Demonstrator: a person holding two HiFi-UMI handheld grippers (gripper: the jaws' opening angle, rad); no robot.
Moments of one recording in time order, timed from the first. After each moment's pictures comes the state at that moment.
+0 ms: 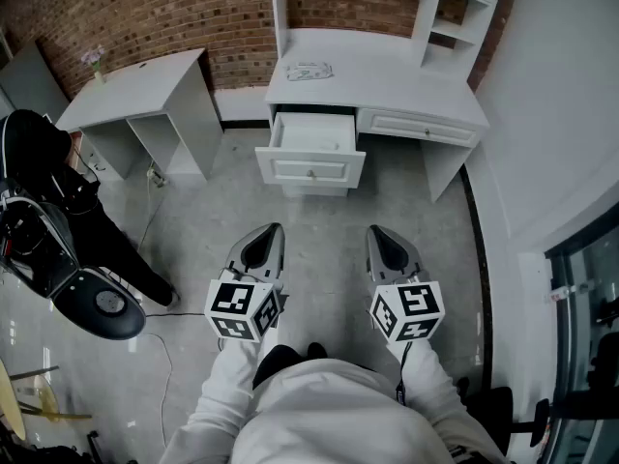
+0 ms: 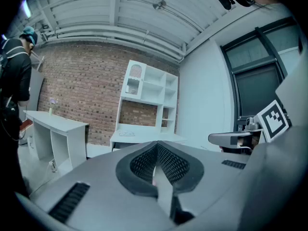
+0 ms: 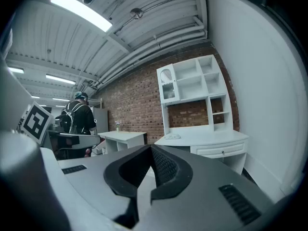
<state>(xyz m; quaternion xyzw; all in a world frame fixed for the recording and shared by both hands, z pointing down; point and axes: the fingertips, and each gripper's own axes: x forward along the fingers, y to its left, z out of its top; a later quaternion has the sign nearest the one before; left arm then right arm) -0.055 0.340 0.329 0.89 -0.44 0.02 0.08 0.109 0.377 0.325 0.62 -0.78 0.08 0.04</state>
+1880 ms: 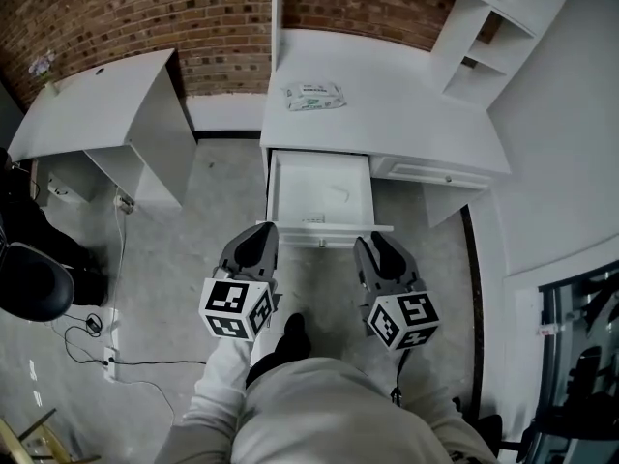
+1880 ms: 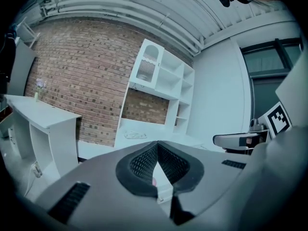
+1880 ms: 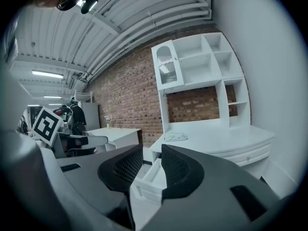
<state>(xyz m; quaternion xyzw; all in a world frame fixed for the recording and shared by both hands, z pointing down) -0.080 -0.004 0.370 0.90 -0.41 0.03 0.13 0.076 0.057 0.355 0.63 -0.76 0.12 0.06</state>
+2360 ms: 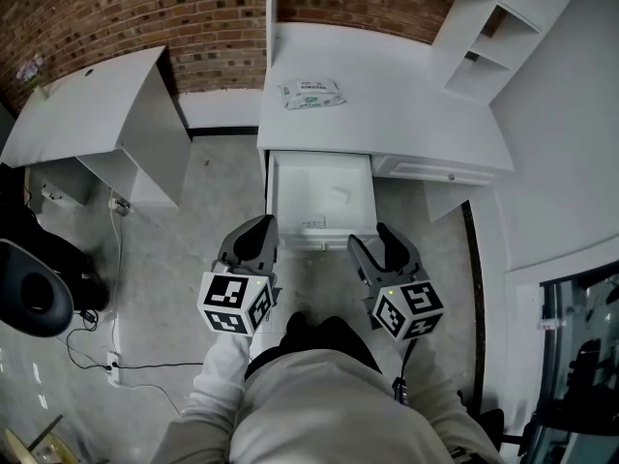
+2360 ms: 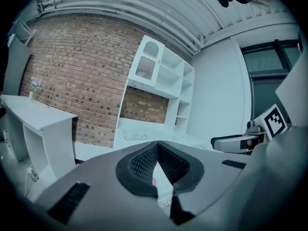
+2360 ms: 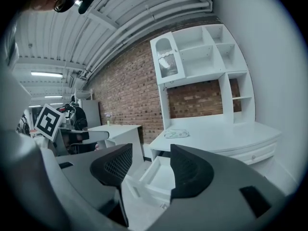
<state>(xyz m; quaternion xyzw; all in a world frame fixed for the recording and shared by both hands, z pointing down) -0.075 -0.047 0.375 0.91 -0.40 0.03 0.13 0.080 0.015 0.371 0.62 -0.77 0.14 0.07</state>
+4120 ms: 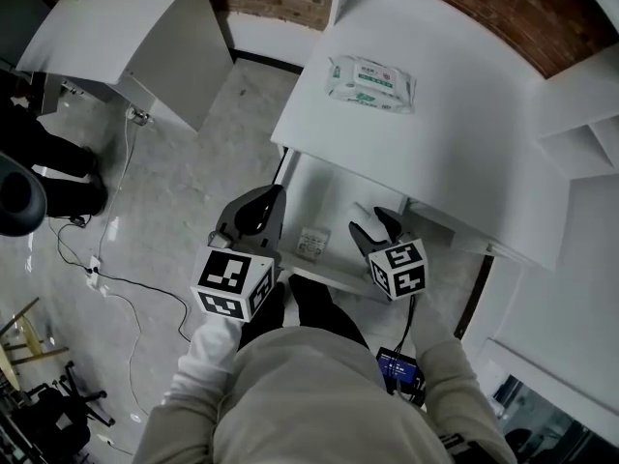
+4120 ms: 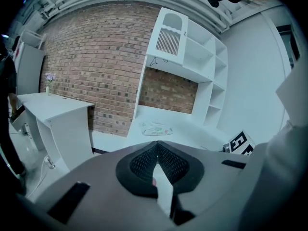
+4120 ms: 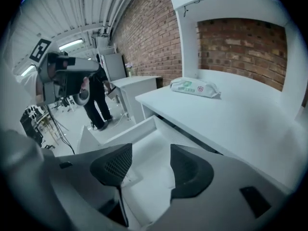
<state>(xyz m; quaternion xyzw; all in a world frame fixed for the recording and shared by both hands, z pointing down) -0.014 -0.219 0.434 0.84 -0.51 0.10 0.18 0.154 -0.196 0.572 0.38 -0.83 0.22 0.34</state>
